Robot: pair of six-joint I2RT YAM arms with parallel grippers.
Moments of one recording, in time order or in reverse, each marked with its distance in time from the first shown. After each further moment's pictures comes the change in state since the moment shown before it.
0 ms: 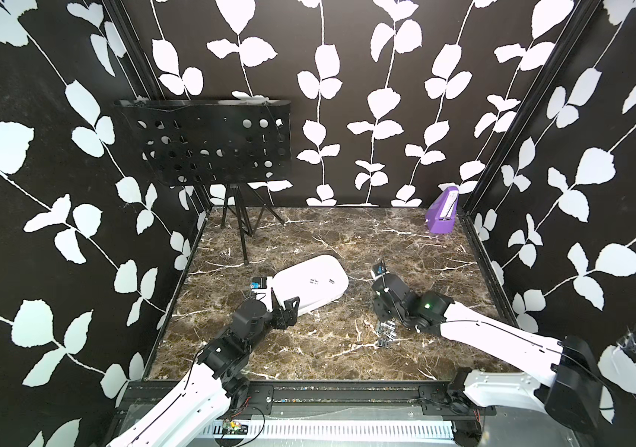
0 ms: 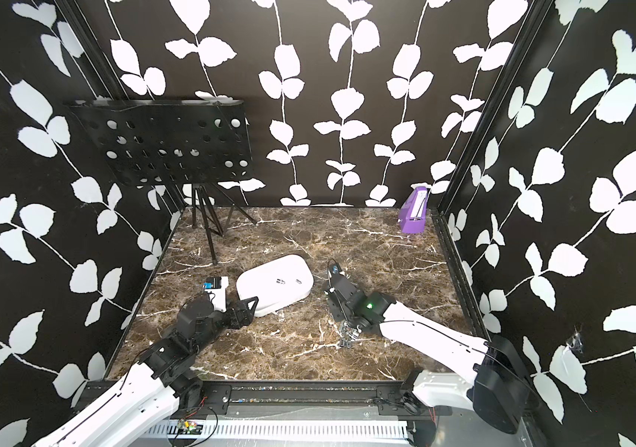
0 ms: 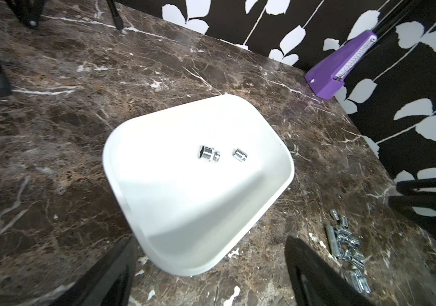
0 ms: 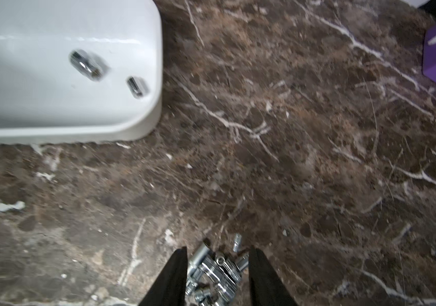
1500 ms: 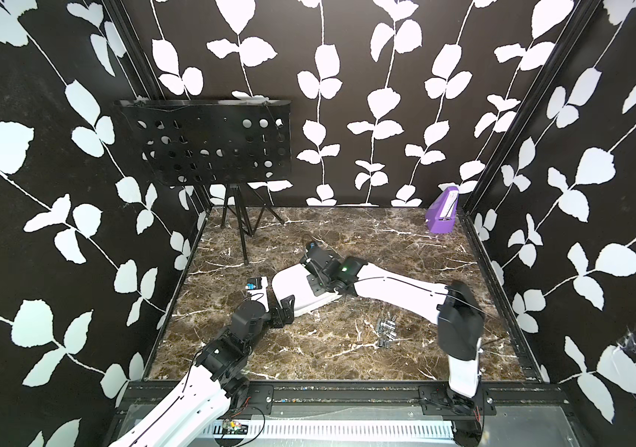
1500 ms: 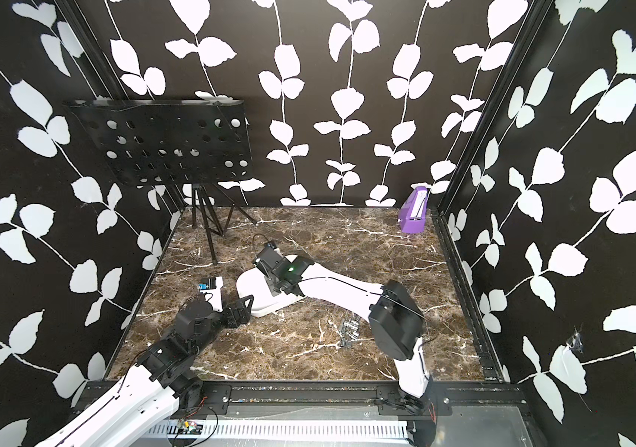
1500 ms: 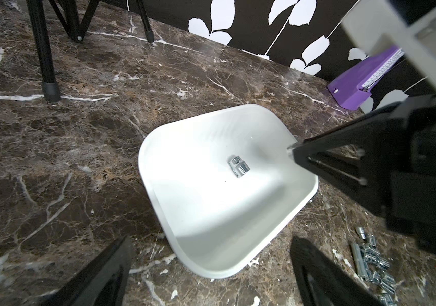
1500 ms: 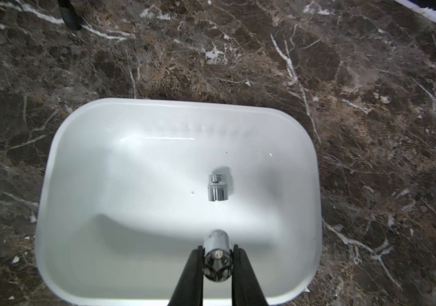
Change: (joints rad) left arm 0.017 -0.048 0.001 -0.069 -0.123 0.000; right arm 0.125 0.784 0.858 -0.095 -0.084 0.026
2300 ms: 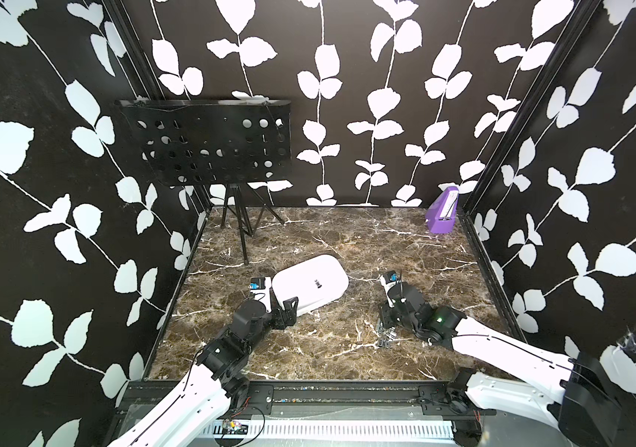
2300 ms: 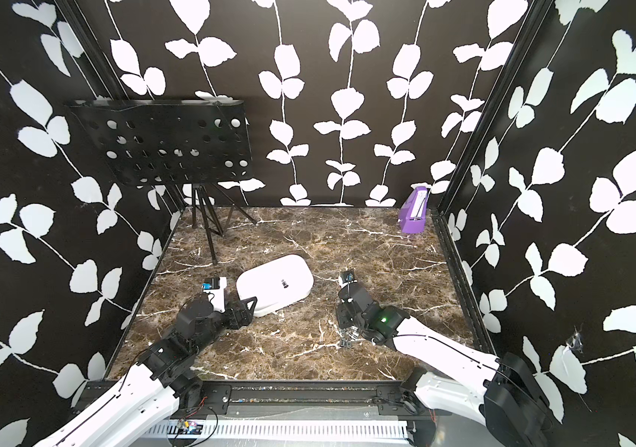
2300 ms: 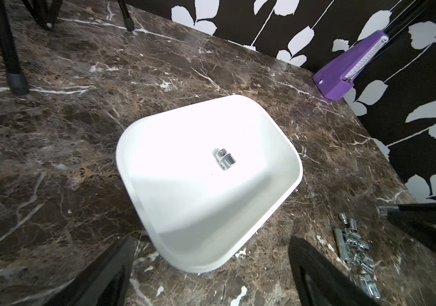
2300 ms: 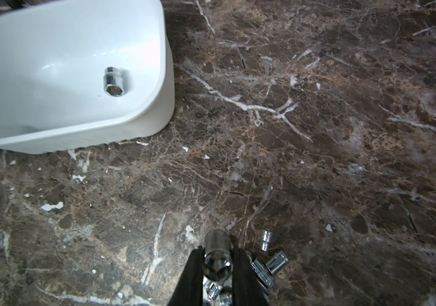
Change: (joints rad) left arm 0.000 -0.004 0.000 0.010 0.054 0.000; right arm -0.158 -0.872 -0.998 0.261 -0.070 0.042
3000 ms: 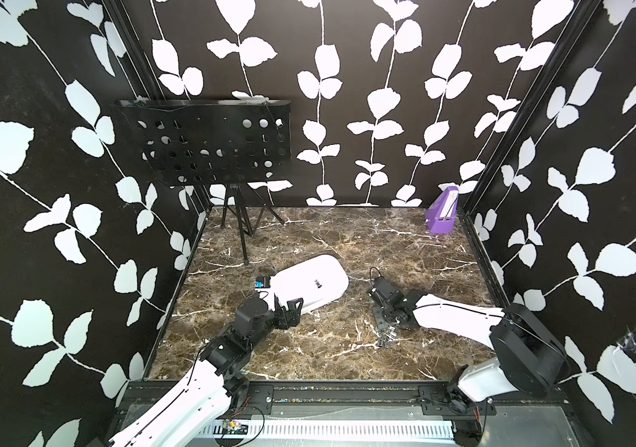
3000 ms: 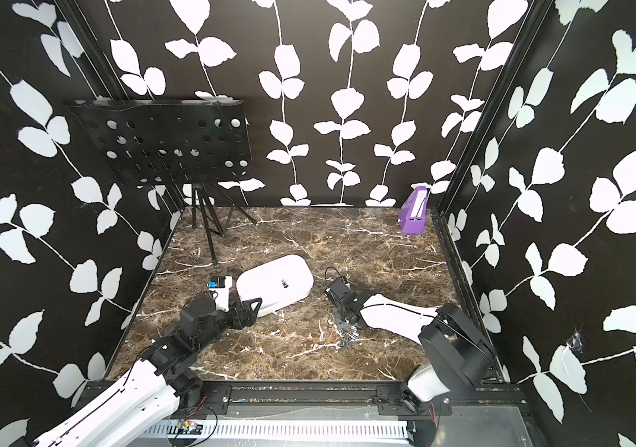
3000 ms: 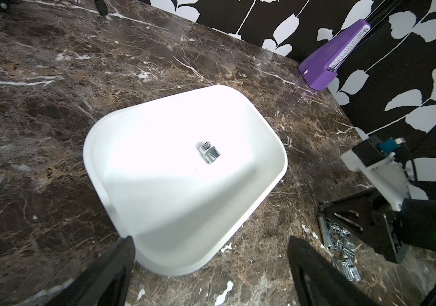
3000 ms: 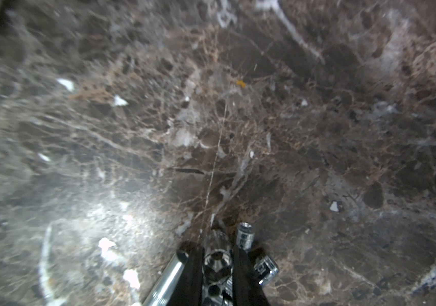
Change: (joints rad) left arm 0.000 0.061 0.000 0.050 0.095 -0.001; right arm -0.070 0.347 0.091 -0.084 0.010 0.029
